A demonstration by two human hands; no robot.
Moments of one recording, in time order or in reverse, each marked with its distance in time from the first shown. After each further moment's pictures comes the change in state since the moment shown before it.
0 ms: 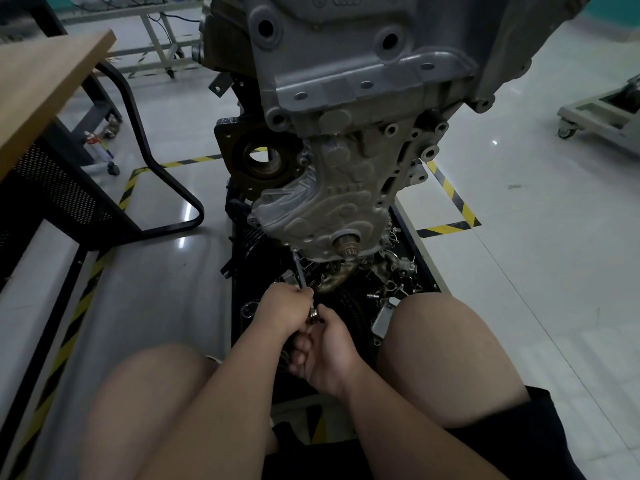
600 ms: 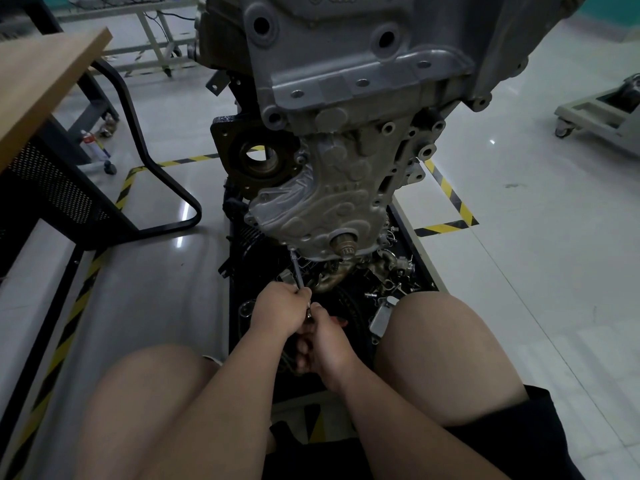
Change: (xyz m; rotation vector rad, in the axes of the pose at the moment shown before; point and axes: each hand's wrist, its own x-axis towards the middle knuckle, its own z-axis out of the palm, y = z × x) left_hand 0.002 -0.007 0.003 0.099 0.080 0.081; right_hand 0.007 0.001 -0.006 -0.335 0.124 -0.118
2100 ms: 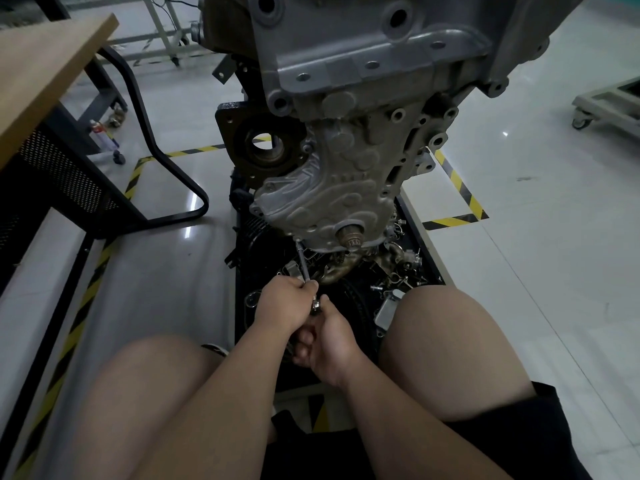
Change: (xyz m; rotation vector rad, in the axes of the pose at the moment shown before) left_hand -0.002 -0.005 0.003 -0.011 0.027 0.005; right_hand -0.003 0.001 0.004 0.249 -0.105 0.072
